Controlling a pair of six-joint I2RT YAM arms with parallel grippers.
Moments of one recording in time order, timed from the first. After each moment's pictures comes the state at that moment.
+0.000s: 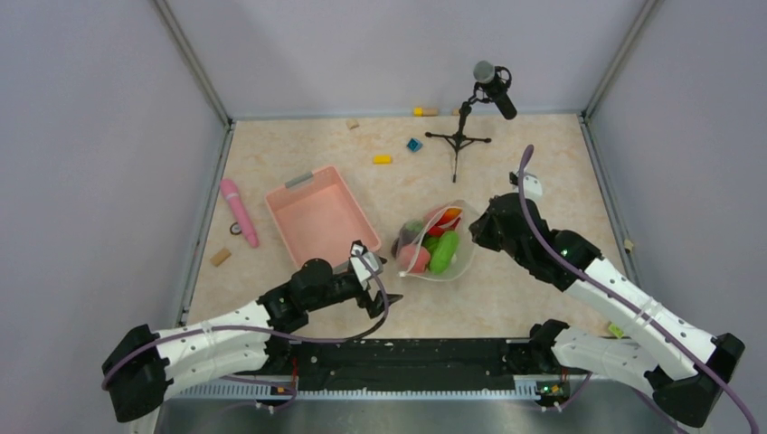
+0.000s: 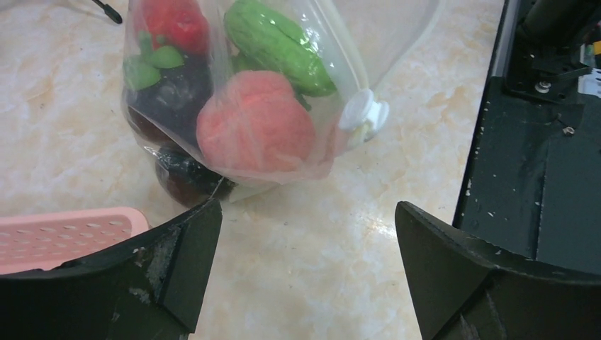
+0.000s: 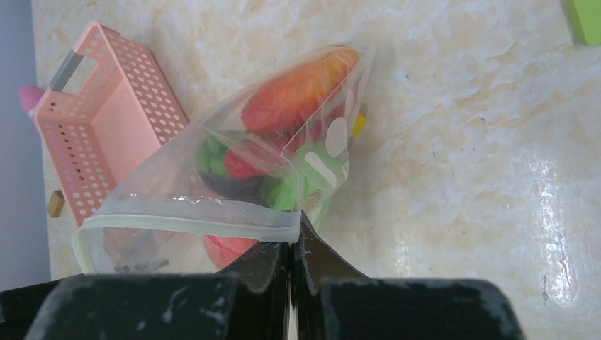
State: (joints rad) left arm -0.96 0.77 0.27 0.29 0.20 0.05; right arm 0.75 0.91 0.94 -0.68 0.40 0.86
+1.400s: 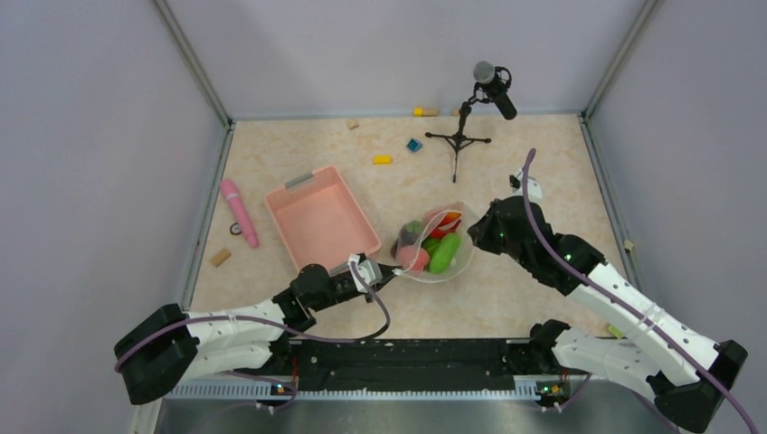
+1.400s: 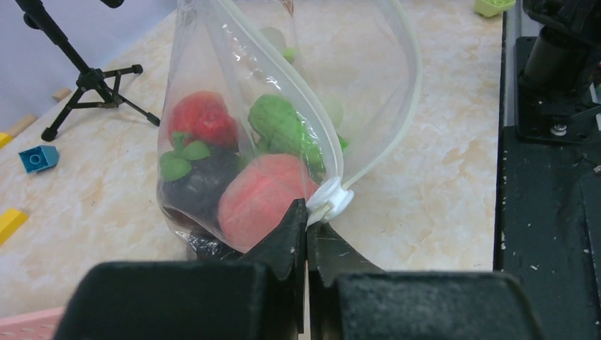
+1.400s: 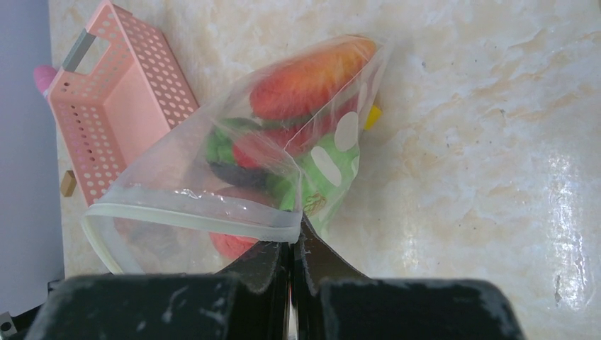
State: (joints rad) left arm -0.96 0.99 0.17 0.84 0.23 0.16; right arm 0.74 0.88 0.90 -0.65 0.33 0.86
